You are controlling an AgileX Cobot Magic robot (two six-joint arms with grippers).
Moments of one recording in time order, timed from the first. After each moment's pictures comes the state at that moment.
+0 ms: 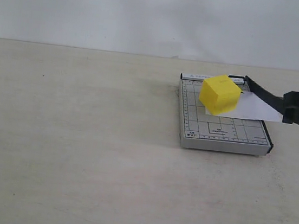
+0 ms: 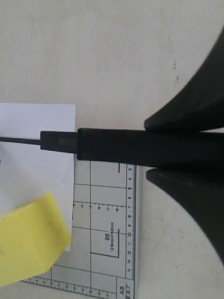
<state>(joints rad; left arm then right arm) -0.04 0.17 0.00 0.25 0.18 -0.47 0.00 1.40 -0.80 0.39 0.46 -0.35</state>
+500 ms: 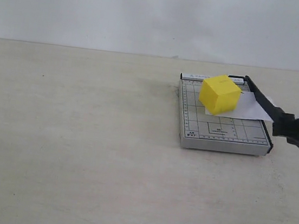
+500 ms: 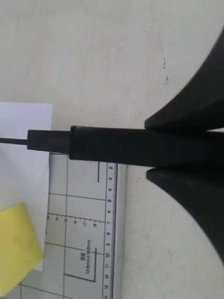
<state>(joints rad) -0.04 0.15 0.00 0.17 0.18 -0.47 0.06 1.42 -0.65 0.39 0.26 -0.38</state>
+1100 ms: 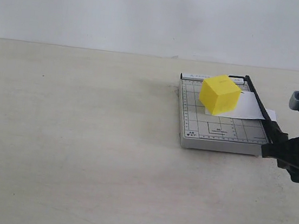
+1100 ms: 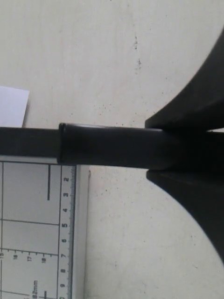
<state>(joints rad) -0.04 0.00 0.00 -0.15 0.23 0.10 0.06 1.57 -0.64 0.40 0.25 -0.40</state>
